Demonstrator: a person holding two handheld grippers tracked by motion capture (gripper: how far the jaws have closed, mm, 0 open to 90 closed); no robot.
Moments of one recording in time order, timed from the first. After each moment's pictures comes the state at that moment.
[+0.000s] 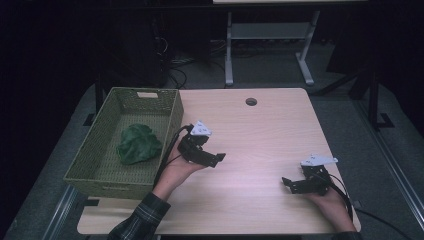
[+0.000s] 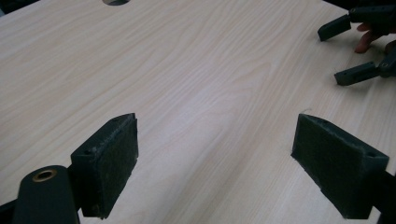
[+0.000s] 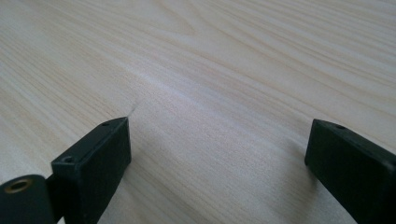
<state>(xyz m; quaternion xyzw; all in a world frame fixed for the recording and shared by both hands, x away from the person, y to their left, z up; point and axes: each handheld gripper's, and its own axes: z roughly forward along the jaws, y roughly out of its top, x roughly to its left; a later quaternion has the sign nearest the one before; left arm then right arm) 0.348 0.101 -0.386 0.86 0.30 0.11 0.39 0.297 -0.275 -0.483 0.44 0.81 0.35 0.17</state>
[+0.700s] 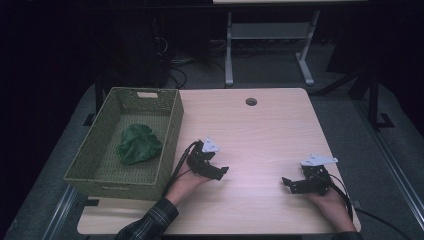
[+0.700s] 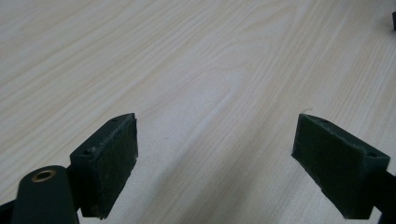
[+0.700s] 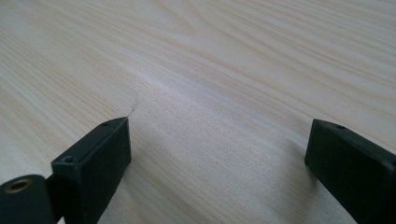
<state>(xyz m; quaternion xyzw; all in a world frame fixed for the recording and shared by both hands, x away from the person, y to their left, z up) 0.345 0.088 -0.450 0.87 0.30 0.12 0.36 0.297 -0.275 -0.483 0.44 0.81 0.35 0.17</state>
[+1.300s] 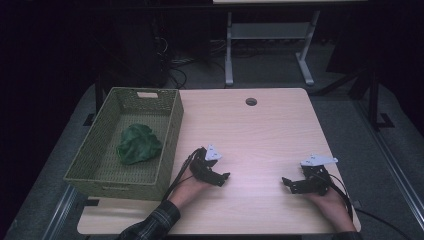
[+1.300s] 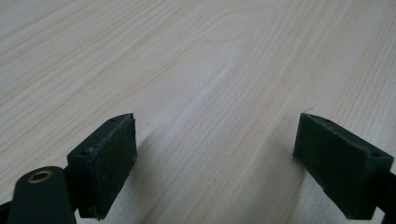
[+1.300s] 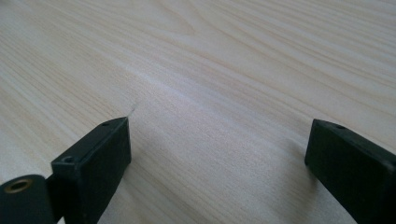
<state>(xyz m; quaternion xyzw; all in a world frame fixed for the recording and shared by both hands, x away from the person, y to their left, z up) 0.342 0.085 -0.479 0.88 0.28 0.13 0.37 0.297 -0.275 -0.483 0.44 0.81 0.35 0.17</state>
